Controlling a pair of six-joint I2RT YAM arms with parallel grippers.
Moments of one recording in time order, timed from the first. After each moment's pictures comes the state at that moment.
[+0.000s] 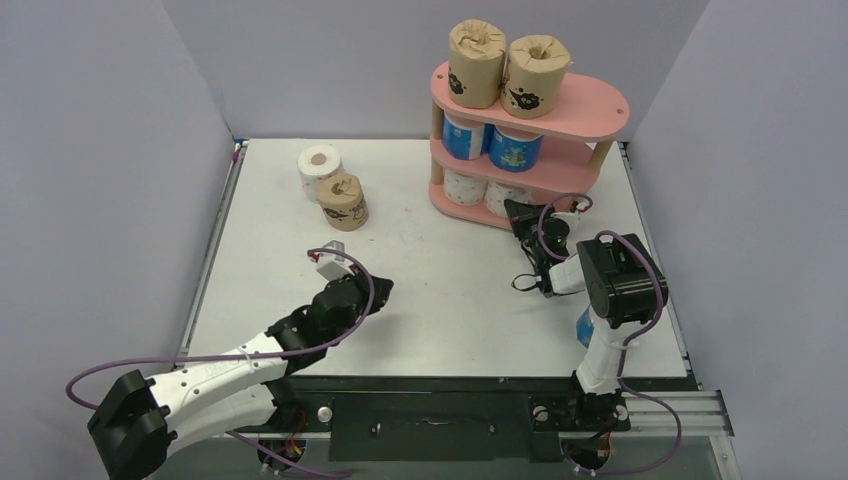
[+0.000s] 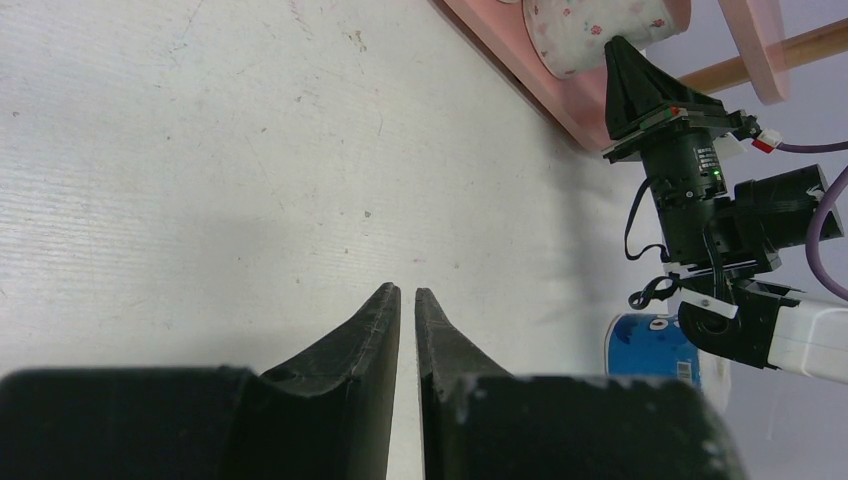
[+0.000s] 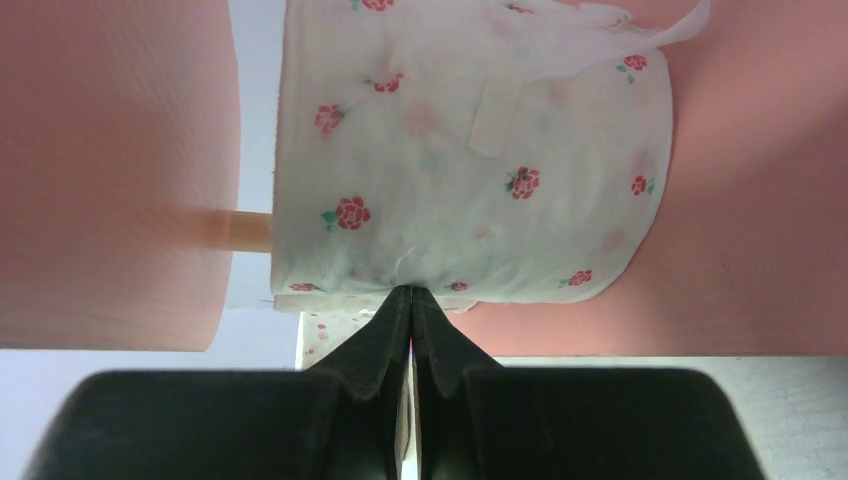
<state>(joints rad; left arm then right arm) -0.89 0.90 0.41 0.09 -0.46 -1.04 0.18 1.88 0.63 1.14 0.02 1.30</state>
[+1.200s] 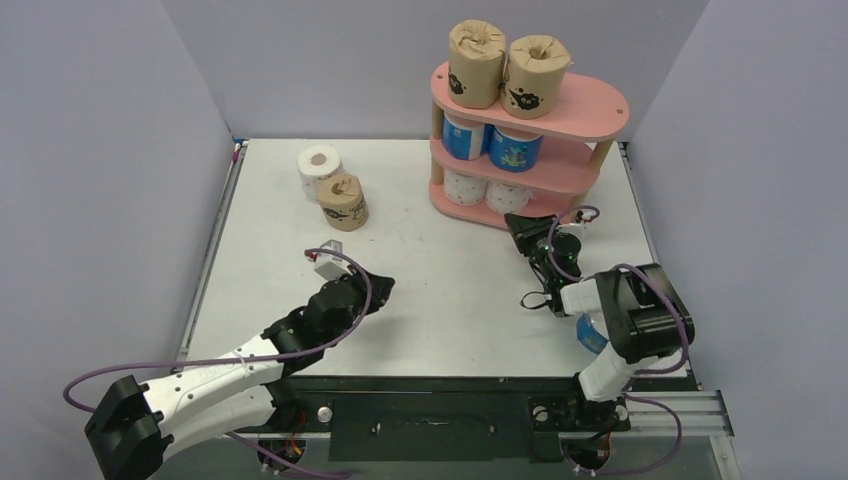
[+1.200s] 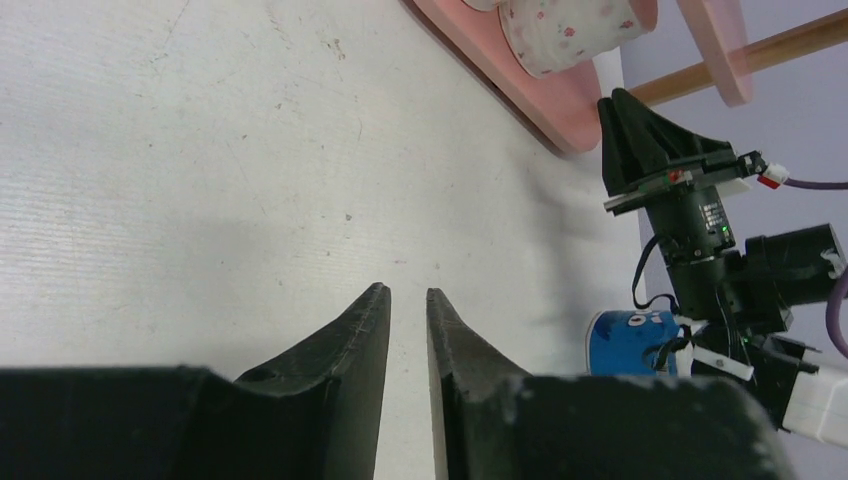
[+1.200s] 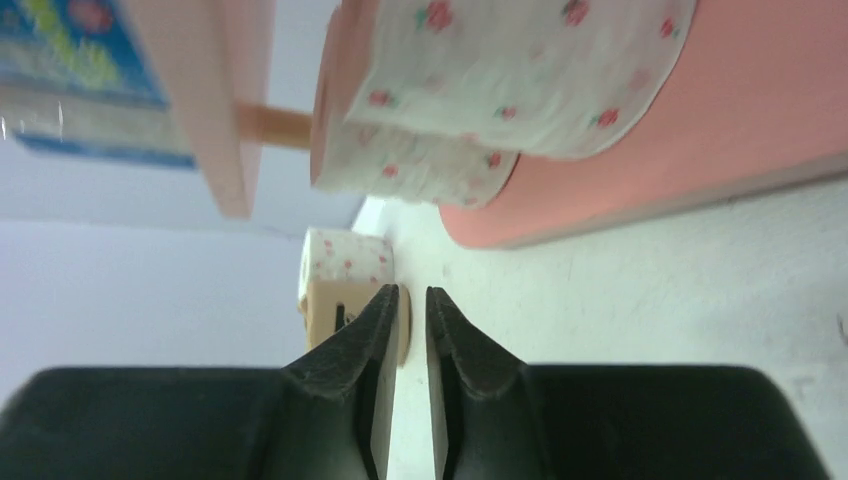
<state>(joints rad) -0.90 0.88 0.42 0.09 -0.45 -1.03 0.18 1.69 0.46 1.10 -0.06 1.27</state>
